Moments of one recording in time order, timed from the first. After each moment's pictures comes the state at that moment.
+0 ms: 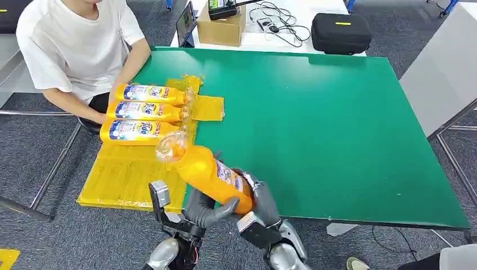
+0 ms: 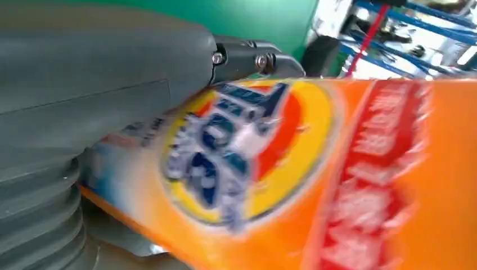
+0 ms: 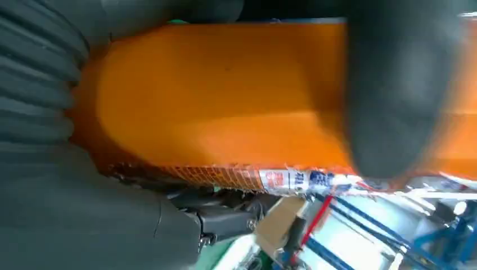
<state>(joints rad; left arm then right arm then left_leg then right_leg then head) -0.05 -0.19 -0.49 -1.33 0.50 -0.17 -0.48 -0.13 0.16 0.59 -1.13 0.38 -0.24 -0.56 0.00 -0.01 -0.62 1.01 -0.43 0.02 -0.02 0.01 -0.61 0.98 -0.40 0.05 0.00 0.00</state>
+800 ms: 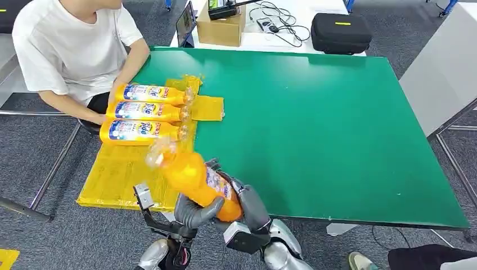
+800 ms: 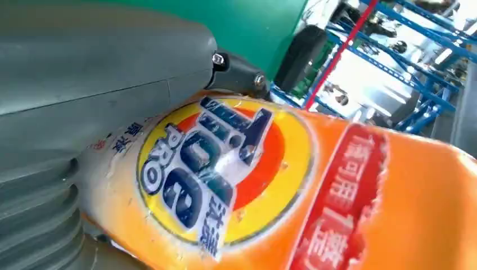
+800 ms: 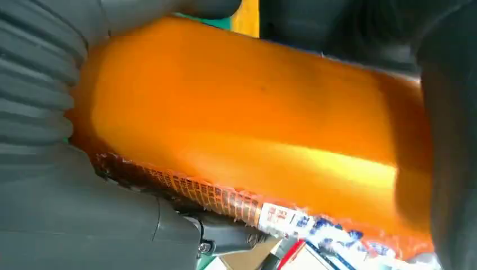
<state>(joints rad) -0.02 -0.17 -0.45 -1.34 0.59 -0.30 -0.49 -0.20 0.15 0.70 -1.02 0.42 -0.21 -0.58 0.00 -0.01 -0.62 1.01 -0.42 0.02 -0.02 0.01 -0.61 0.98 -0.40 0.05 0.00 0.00</state>
